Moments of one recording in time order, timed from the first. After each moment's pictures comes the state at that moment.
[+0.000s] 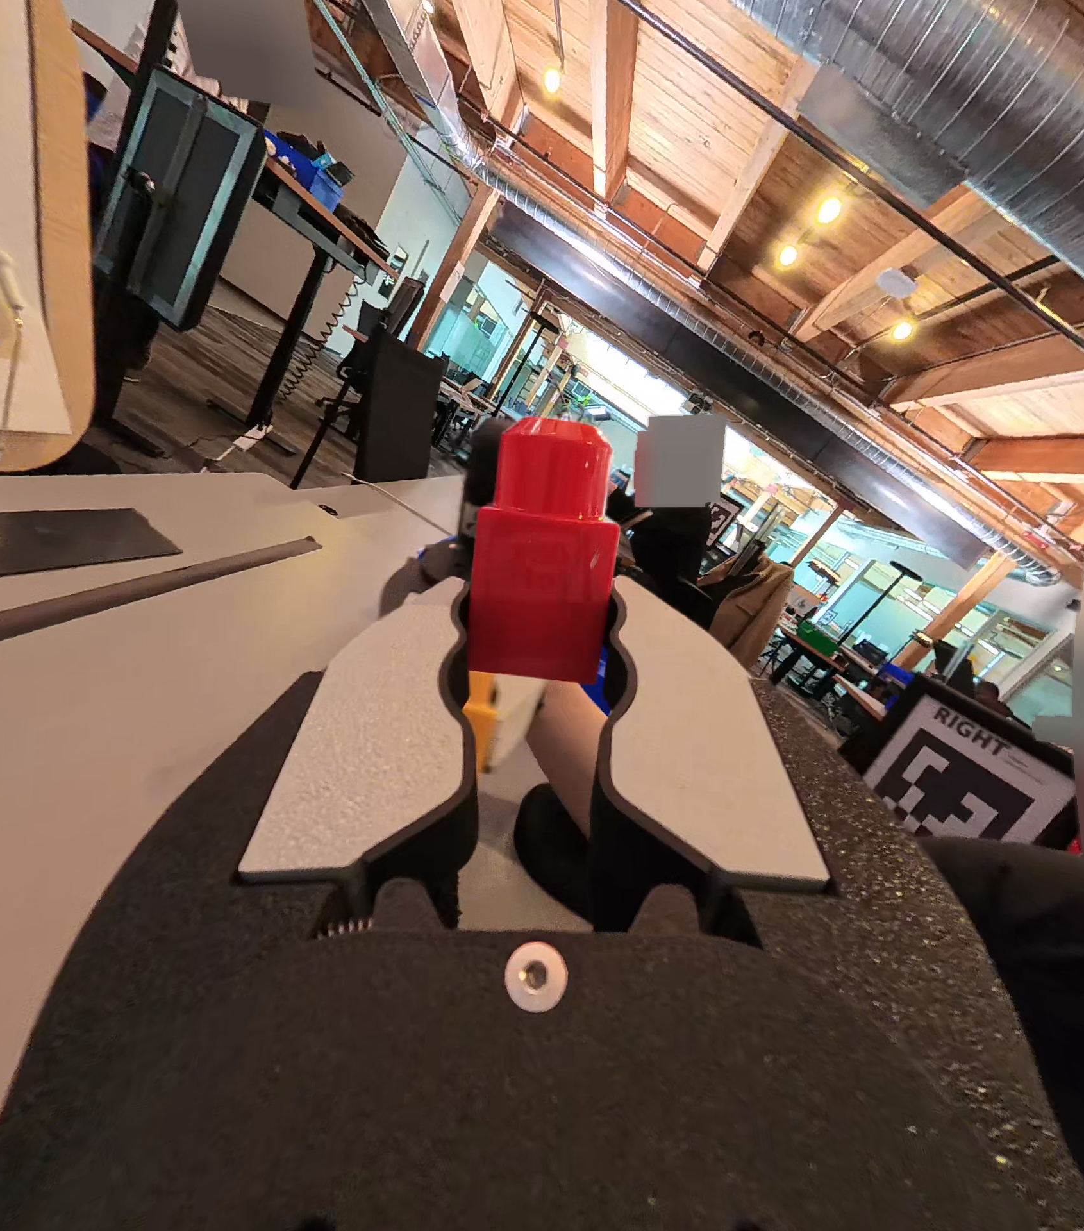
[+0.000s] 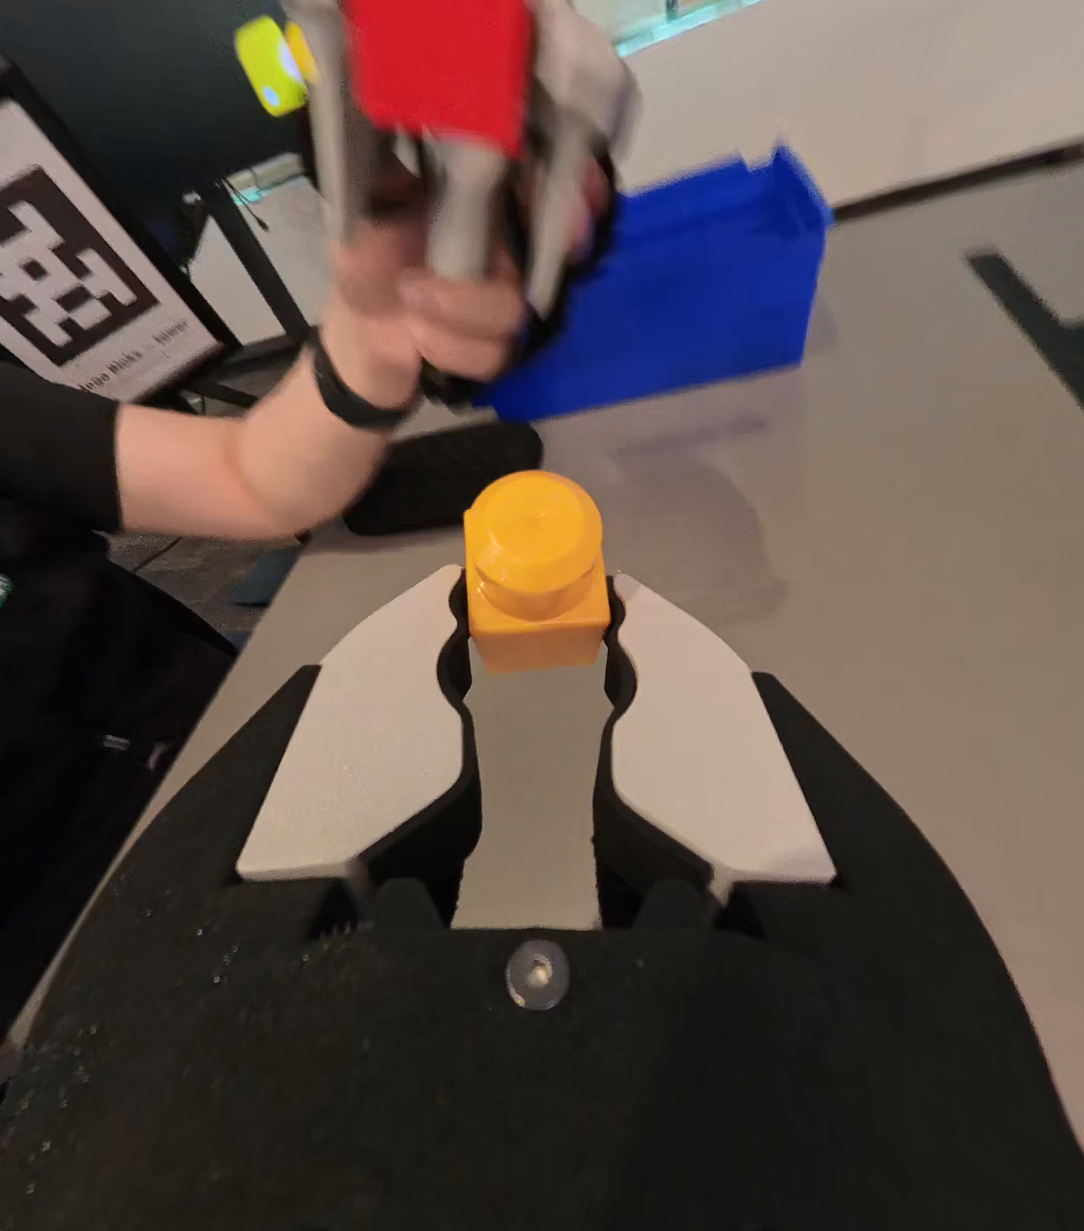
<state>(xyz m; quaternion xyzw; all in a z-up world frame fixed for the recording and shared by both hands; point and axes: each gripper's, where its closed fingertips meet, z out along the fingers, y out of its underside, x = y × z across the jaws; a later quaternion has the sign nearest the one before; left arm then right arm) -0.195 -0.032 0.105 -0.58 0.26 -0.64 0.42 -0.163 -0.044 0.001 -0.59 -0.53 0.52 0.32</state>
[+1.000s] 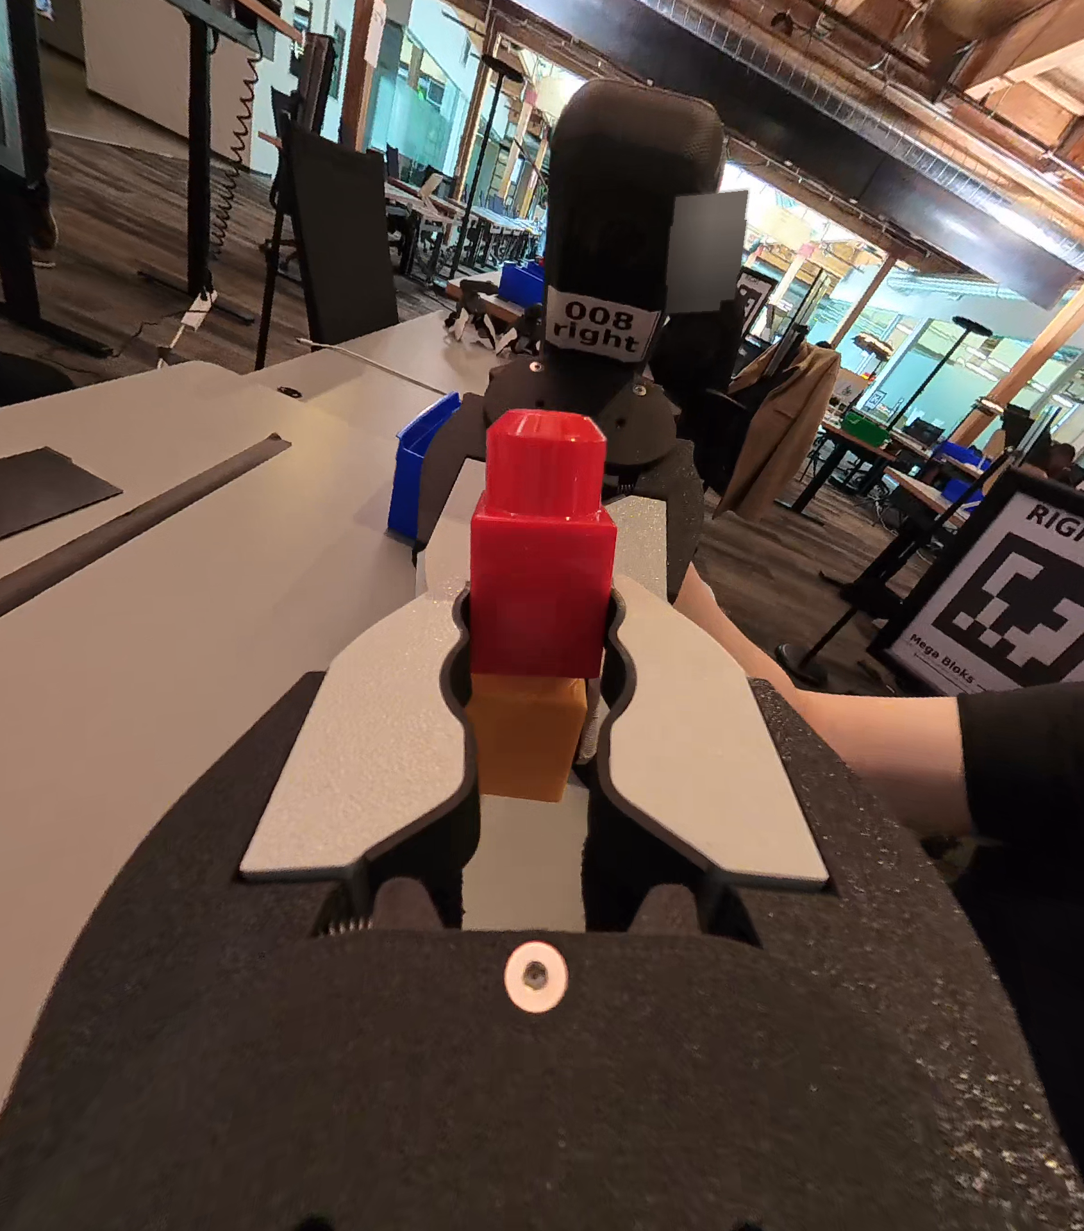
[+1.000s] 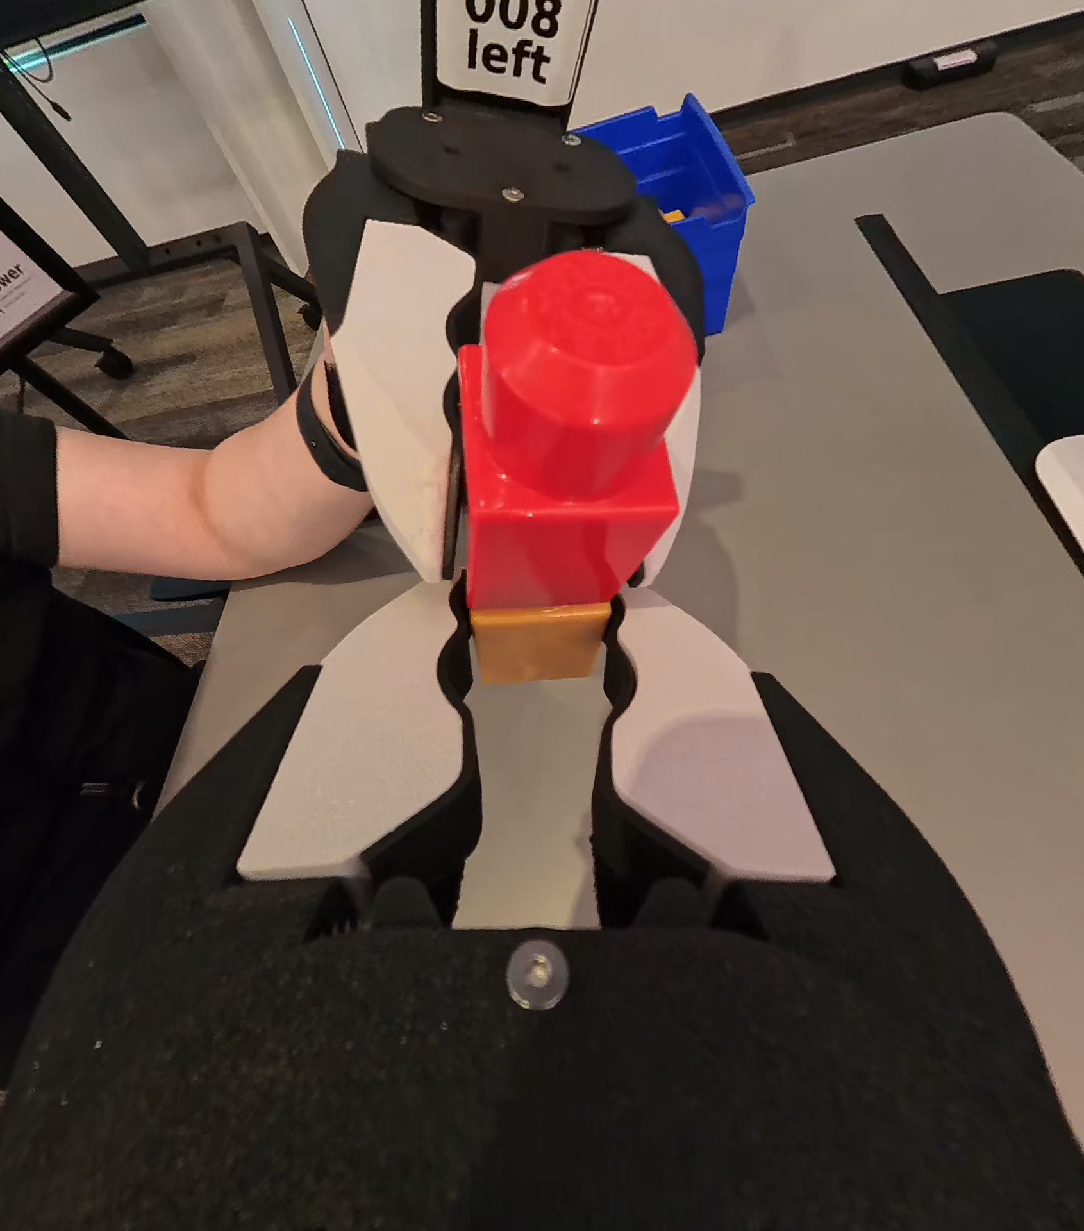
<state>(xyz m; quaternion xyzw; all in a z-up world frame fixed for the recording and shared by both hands) -0.129 -0.050 0.068 -0.61 0.40 -0.57 0.38 -0.161 -0.057 0.028 -0.66 -0.53 0.42 0.33</state>
